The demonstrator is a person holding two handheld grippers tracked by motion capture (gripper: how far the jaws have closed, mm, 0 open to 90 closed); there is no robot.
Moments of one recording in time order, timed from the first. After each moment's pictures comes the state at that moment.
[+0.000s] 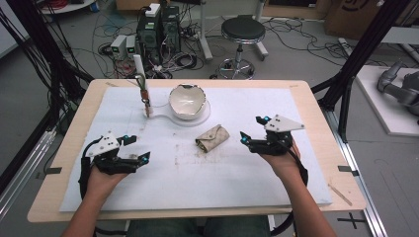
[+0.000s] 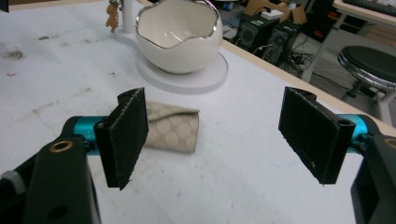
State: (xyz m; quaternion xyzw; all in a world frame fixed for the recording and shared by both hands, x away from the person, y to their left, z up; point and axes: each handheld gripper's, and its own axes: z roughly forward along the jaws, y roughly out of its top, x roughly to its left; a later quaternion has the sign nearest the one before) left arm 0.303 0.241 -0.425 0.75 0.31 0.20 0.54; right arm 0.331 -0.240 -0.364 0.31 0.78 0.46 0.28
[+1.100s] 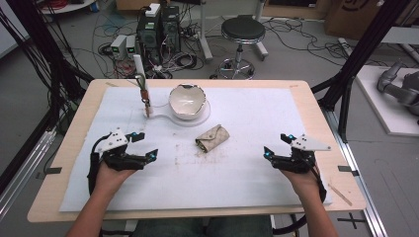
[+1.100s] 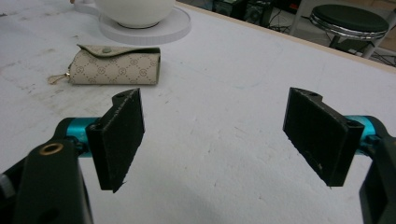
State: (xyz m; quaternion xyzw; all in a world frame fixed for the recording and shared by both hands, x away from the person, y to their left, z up) left arm 0.317 0.215 -0.422 0.76 0.29 0.19 0.55; right arm 0.304 -0.307 -0.408 0.38 0.76 0.46 0.27
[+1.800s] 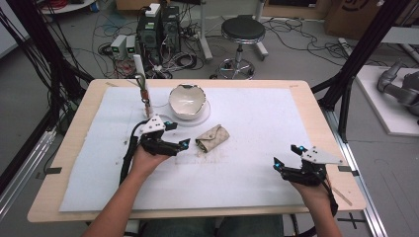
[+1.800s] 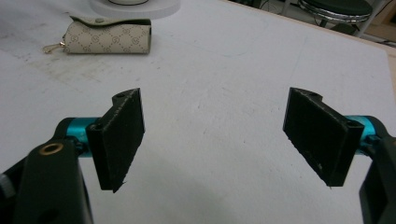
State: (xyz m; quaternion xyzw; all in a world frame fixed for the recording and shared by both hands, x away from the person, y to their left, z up) left arm 0.372 0.132 -0.421 0.77 0.27 0.15 0.55; right arm 0.274 -0.330 -0.417 0.40 0.76 0.44 0.28
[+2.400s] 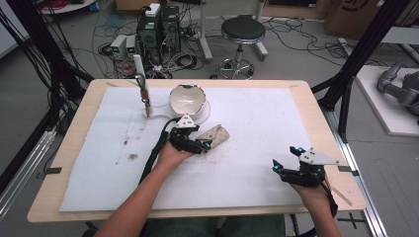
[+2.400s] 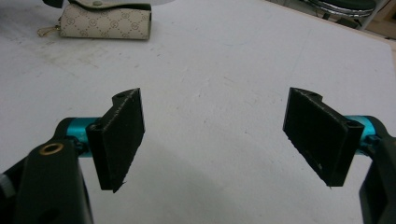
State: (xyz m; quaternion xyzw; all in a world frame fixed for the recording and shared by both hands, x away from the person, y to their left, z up) left arm 0.402 0.064 -0.446 0.82 0.28 0.12 0.49; right arm 0.274 -0.328 -0.422 0.39 0.77 0.42 0.28
